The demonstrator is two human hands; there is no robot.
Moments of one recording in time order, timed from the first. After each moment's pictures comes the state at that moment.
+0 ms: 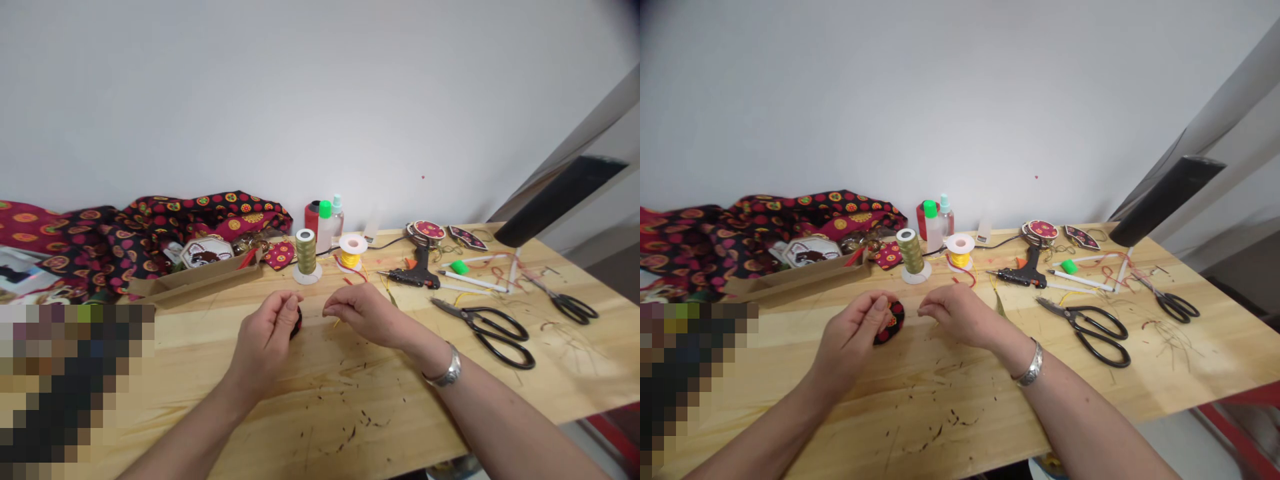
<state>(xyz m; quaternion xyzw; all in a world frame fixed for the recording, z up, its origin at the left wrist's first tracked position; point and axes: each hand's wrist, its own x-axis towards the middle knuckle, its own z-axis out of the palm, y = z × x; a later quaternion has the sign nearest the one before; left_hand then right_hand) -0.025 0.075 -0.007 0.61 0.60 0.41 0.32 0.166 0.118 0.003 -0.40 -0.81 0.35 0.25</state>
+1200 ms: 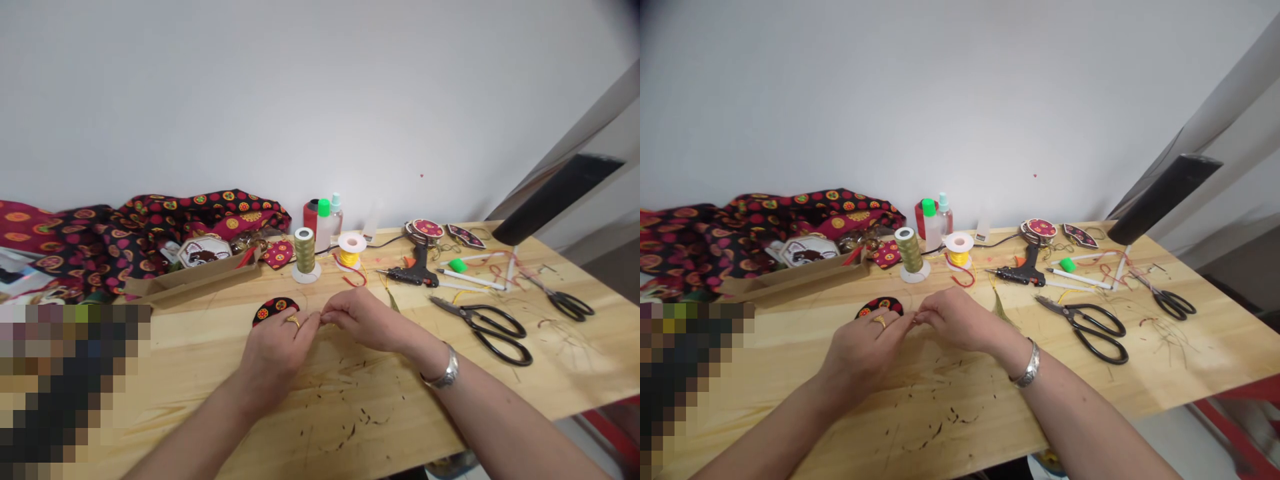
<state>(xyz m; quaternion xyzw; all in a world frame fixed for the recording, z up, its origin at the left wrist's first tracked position) -0.028 0.077 -0.018 0.89 0.32 0.25 -0.19 0.163 0.112 0.008 -0.39 -0.83 0.35 0.19</state>
